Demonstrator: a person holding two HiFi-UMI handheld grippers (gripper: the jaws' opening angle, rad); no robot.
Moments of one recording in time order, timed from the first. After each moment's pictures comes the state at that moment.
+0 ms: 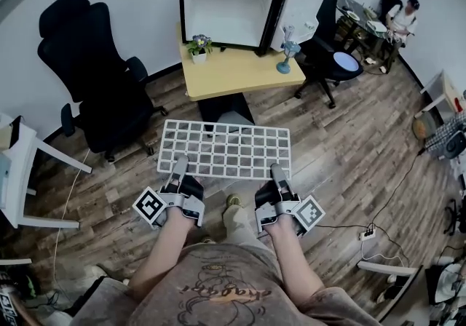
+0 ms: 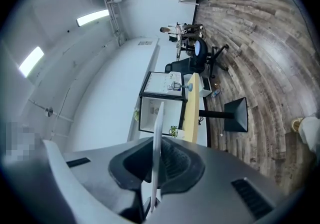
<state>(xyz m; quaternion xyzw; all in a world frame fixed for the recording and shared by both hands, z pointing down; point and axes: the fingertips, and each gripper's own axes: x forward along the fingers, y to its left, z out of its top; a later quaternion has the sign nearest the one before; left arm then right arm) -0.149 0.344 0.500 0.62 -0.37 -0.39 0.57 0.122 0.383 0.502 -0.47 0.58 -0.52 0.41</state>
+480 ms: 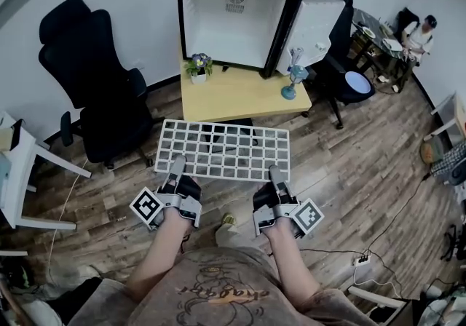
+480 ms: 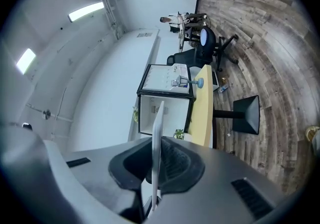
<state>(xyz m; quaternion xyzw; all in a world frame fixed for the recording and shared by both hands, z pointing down) -0.121 0.236 0.486 0.61 -0.40 -0.42 0.54 0.152 0.256 0.488 -0.44 0.61 -0.53 0.40</state>
